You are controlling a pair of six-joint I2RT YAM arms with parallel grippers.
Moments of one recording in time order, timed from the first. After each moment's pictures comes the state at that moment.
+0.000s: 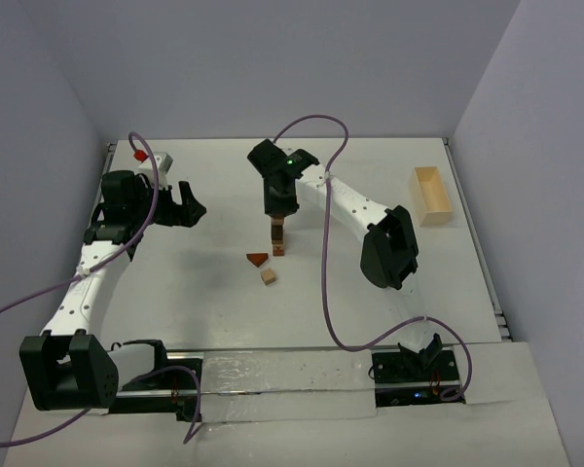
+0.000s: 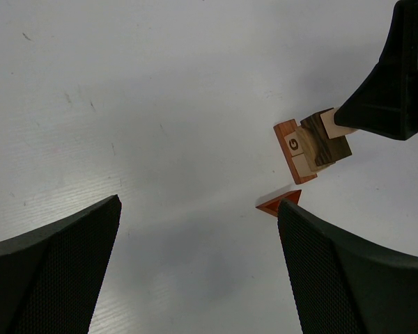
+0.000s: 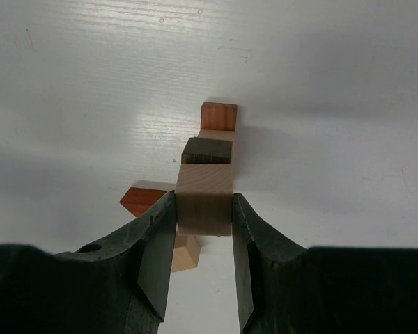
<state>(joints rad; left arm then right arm) -0.02 1.17 0.93 -0.30 0.45 -0.04 0.74 2.17 2.08 -1.06 0.22 0.64</state>
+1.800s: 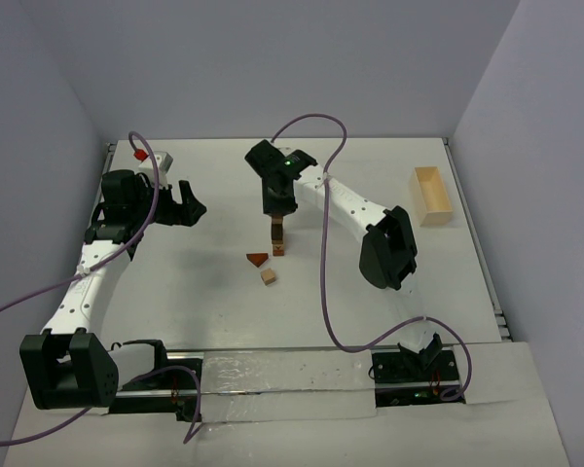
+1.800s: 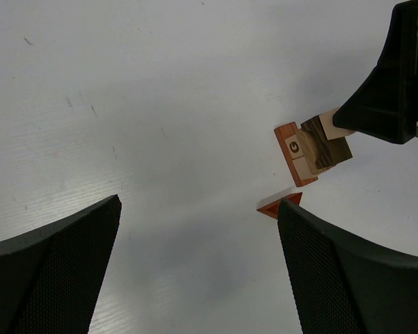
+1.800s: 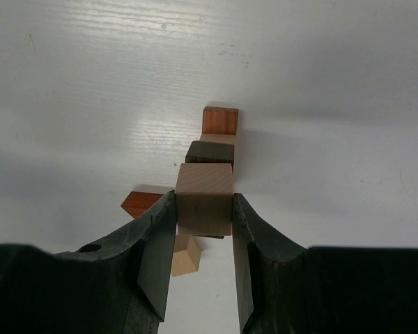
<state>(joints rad) -0.02 1.18 0.93 -0.29 0.45 -0.04 0.75 2.17 2.09 -1.06 0.25 0.64</state>
